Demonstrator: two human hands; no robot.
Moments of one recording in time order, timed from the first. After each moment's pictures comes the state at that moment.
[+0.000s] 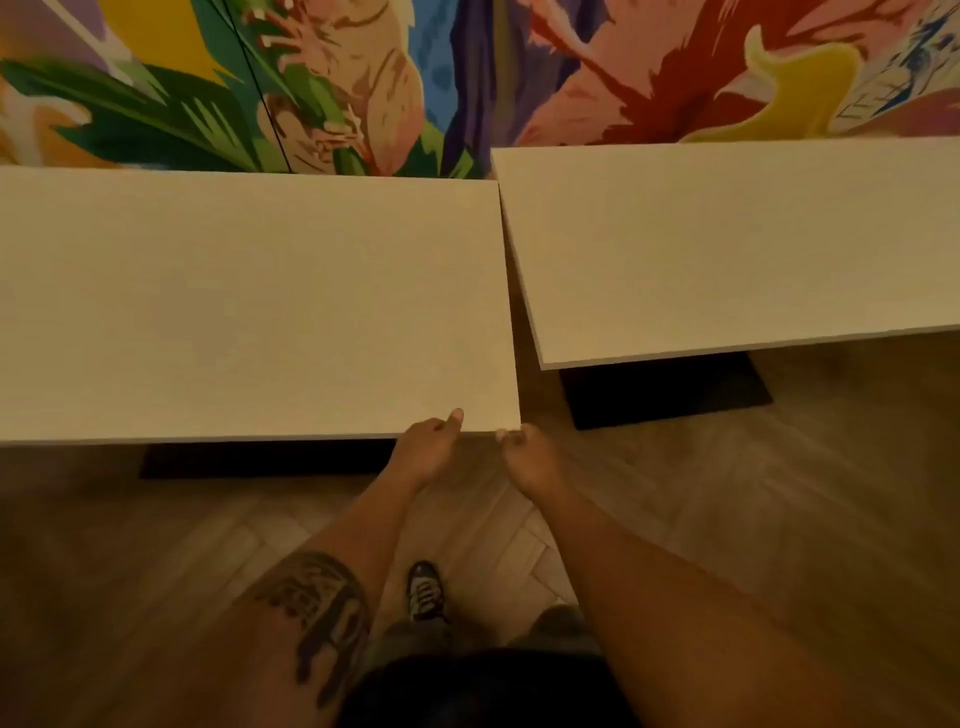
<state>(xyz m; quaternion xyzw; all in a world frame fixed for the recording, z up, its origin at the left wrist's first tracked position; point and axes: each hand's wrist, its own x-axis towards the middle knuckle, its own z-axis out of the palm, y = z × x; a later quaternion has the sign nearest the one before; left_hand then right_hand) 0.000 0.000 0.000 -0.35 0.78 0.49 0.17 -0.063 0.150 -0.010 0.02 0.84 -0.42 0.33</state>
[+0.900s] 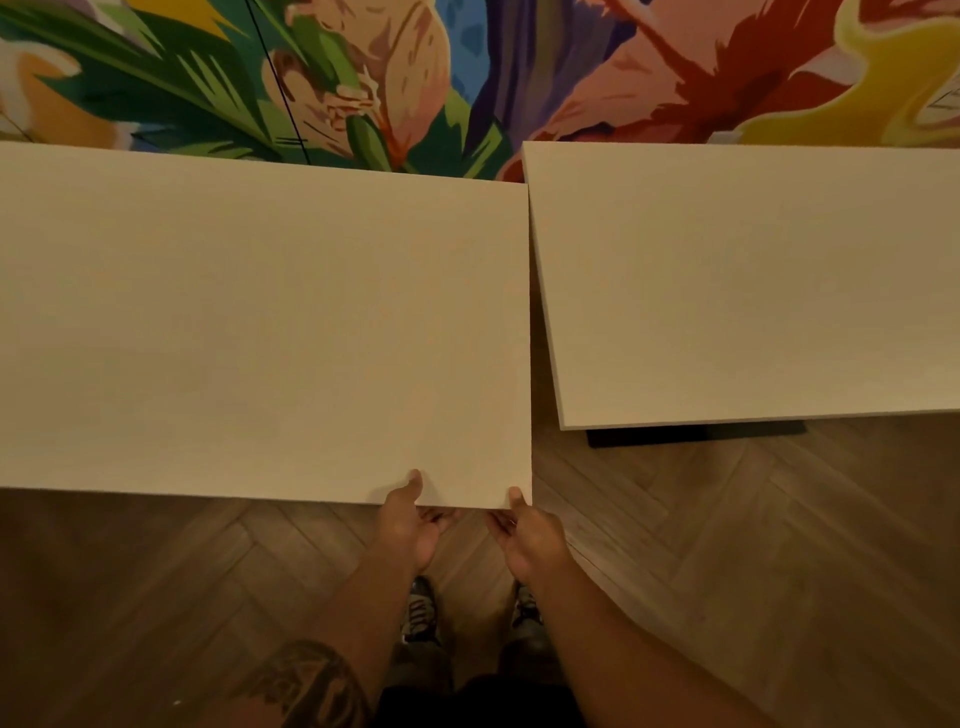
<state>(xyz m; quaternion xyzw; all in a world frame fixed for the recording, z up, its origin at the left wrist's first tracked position) -0.043 -0.021 -0.084 -0.56 0.12 0.82 -0.06 -0.112 0.117 -0.085 0.41 0.49 -0.68 0.38</state>
